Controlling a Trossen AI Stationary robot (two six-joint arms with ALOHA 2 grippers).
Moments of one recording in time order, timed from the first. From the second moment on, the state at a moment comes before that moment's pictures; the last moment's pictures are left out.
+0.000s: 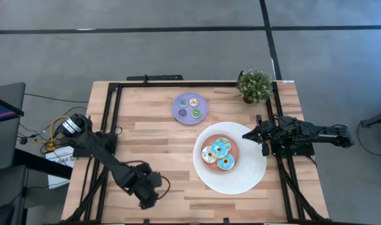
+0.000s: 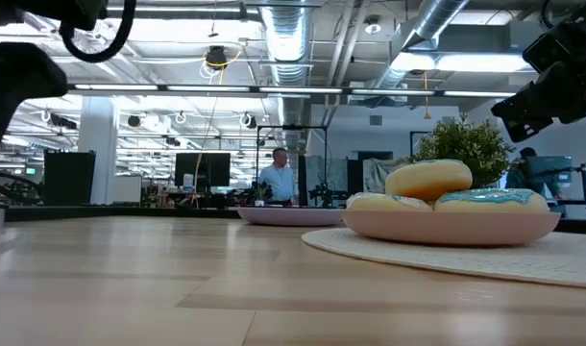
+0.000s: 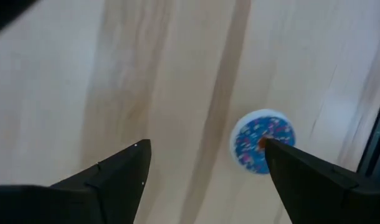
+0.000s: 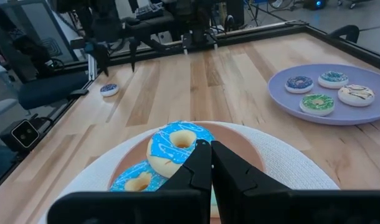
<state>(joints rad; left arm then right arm) -0.71 1.69 1.12 -0.74 -0.12 -0.96 -0.02 0.00 0.12 -0.36 -0.10 0.11</state>
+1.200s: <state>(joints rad) -0.75 1.84 1.12 -0.57 -0.13 -0.90 -0.02 0.00 0.12 -0.36 -0.10 0.11</state>
